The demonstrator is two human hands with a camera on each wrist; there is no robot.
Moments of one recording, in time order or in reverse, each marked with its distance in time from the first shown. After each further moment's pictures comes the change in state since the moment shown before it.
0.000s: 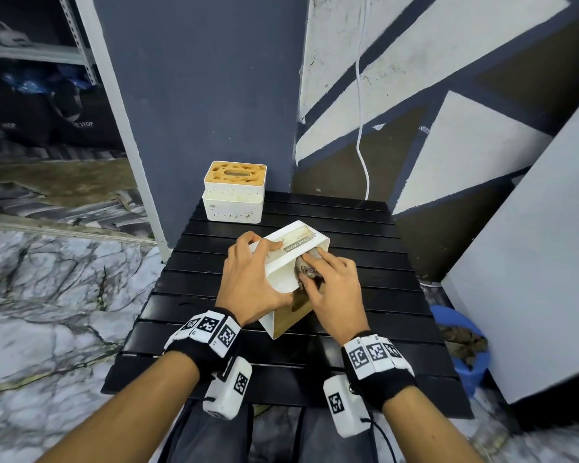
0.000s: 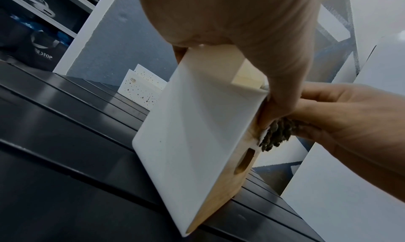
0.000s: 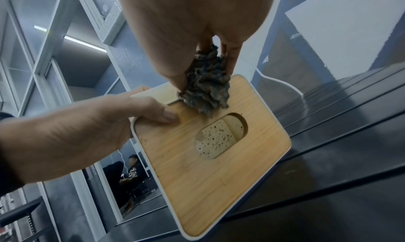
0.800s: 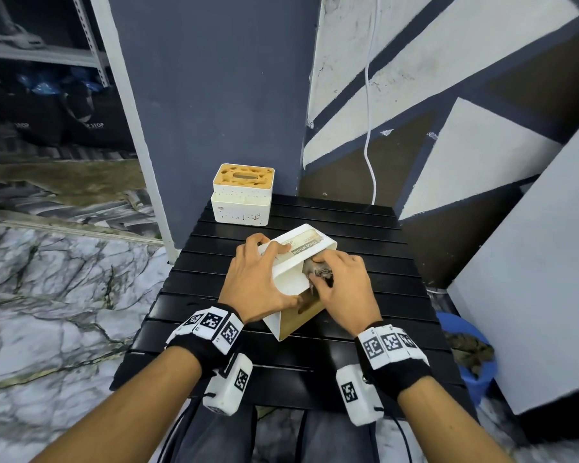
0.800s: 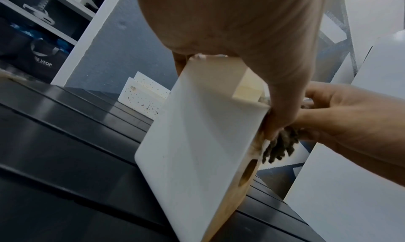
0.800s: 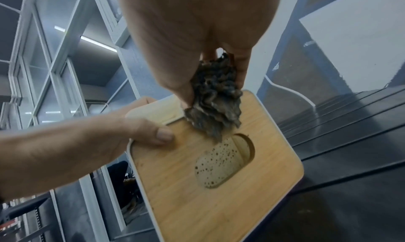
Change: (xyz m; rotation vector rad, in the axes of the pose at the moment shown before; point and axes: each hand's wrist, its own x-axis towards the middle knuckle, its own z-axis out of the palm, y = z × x) left_hand 0.002 -0.003 -0.010 0.072 -0.066 0.014; right_hand 0.016 -0.001 -0.014 -0.047 -0.157 0.025
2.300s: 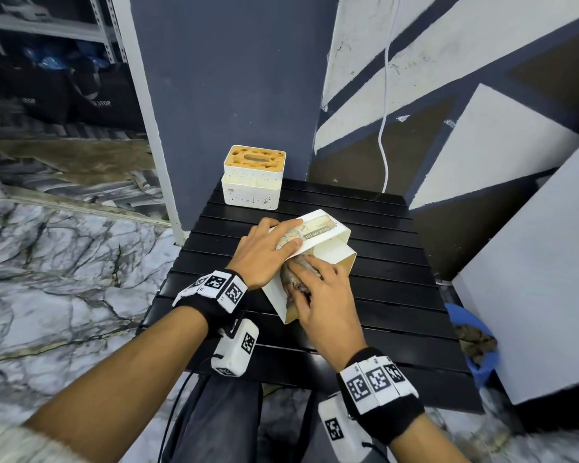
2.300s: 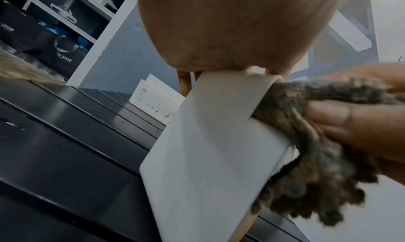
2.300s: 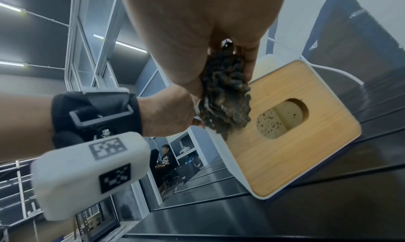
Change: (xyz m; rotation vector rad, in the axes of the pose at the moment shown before) left_hand 0.020 -0.018 -0.007 -0.123 -0.115 -0.012; right_hand -0.048 -0.045 0.029 -0.019 0.050 -0.115
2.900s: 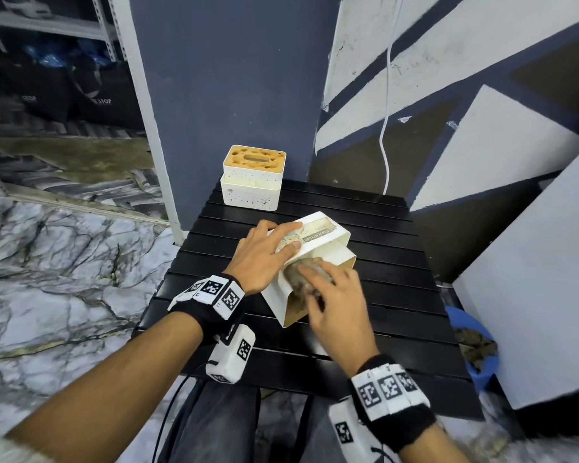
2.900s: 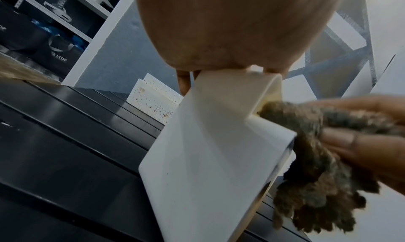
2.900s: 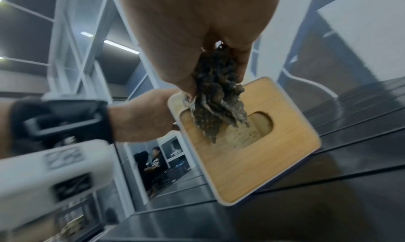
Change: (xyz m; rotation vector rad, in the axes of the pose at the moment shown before) left_hand 0.000 -0.001 0.002 -0.007 -0.009 -0.008; right_hand -0.001 0.016 -0.008 0.003 0.015 0.003
